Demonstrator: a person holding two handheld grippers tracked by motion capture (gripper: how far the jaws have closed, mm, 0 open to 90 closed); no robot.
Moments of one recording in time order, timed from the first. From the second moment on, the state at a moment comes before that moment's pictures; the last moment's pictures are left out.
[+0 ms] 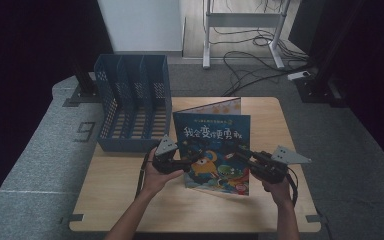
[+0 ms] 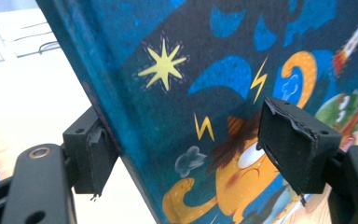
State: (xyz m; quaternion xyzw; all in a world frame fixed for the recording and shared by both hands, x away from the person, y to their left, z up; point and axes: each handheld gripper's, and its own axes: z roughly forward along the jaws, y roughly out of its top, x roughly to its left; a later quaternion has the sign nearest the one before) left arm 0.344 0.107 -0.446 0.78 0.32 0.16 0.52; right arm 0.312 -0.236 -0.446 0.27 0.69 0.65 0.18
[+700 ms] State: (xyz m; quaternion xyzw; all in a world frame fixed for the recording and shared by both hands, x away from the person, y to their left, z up) left arm 0.320 0.095 -0.425 0.78 0.26 0.18 0.55; right arm 0.322 -0.238 -0.458 0.31 0.71 0.59 0.21
